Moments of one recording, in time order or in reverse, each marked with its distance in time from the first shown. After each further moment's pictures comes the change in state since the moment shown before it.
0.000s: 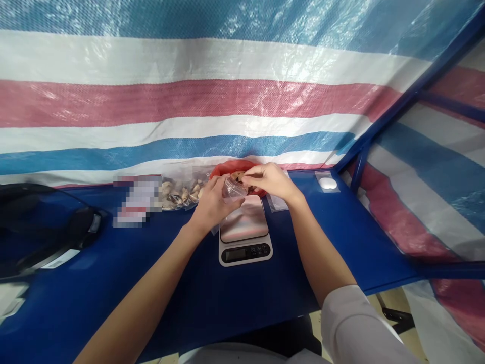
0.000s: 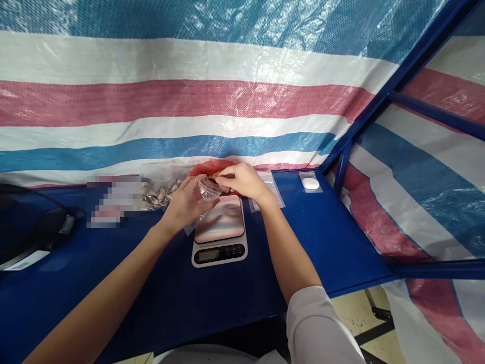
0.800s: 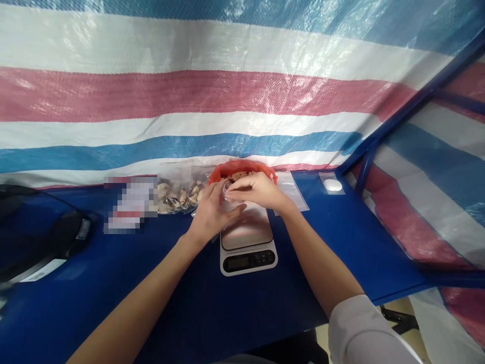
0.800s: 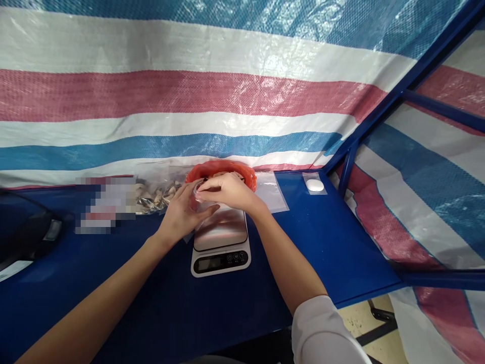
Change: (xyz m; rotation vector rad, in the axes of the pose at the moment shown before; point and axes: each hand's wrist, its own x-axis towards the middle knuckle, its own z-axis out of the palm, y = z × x) left_hand -0.011 -0.008 0.007 -0.053 0.072 -0.009; right_hand 0.009 -0.003 0.033 0.060 -0.100 -0.066
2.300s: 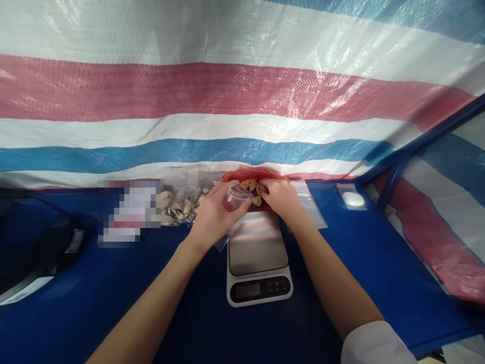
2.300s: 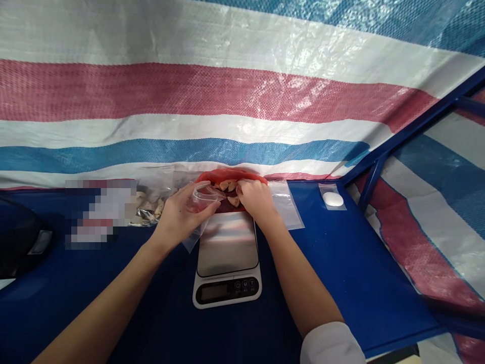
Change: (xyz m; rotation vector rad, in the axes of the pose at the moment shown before) left_hand 0.026 -0.001 -0.016 -0.133 -0.006 -0.133; right_hand 0.020 0.049 -0.002 -0.944 0.184 0.344
